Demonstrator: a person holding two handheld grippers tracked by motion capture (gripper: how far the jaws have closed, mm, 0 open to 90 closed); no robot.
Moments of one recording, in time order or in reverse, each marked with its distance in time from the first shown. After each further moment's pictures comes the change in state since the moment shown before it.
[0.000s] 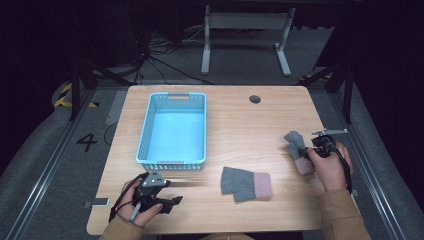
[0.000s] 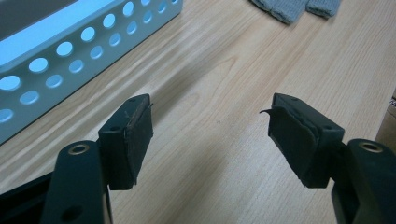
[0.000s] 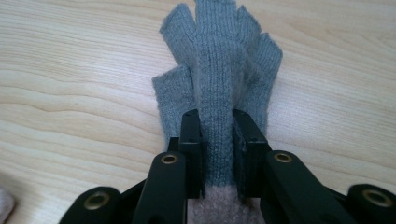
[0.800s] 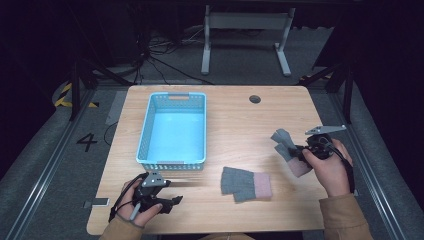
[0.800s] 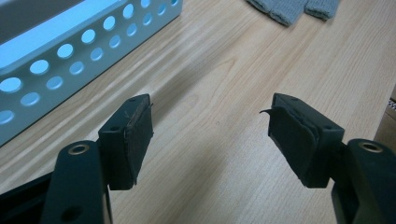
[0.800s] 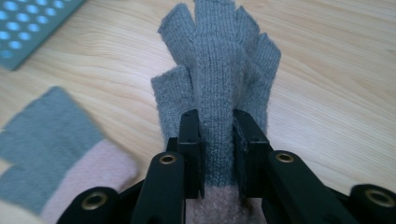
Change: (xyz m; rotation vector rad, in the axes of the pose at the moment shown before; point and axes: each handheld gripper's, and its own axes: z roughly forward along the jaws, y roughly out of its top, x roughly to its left) left arm 0.000 0.000 -0.001 -0.003 -0.004 0.000; right arm 0.049 0.017 -0.046 -0.042 0.164 -0.169
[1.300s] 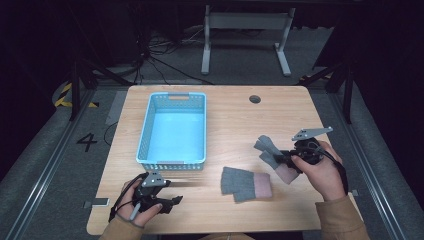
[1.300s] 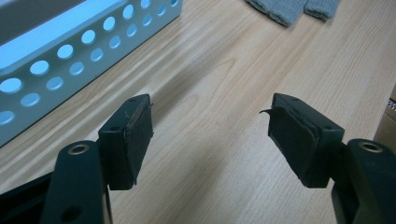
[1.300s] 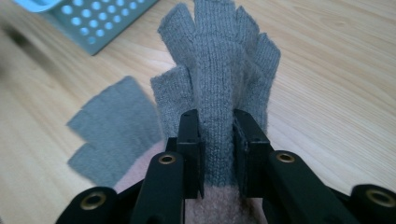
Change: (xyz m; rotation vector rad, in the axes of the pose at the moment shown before) left arm 0.000 0.000 0.000 -0.003 -0.001 -0.001; right arm 0.037 0.008 0.001 0.012 0.165 -0.153
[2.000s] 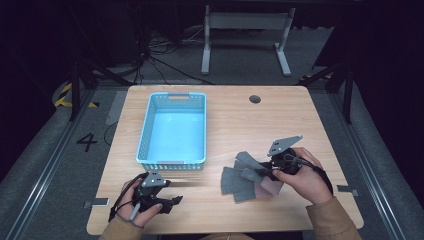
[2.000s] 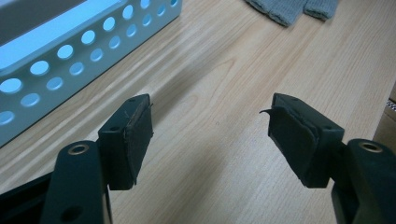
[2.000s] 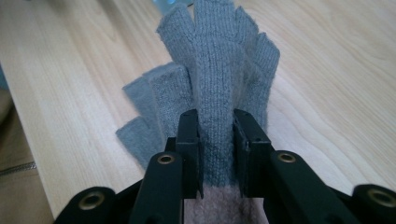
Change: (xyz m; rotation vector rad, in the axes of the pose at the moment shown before) left arm 0.000 0.000 0.000 0.000 0.000 -0.002; right arm 0.043 0.007 0.032 0.101 0.135 -0.270
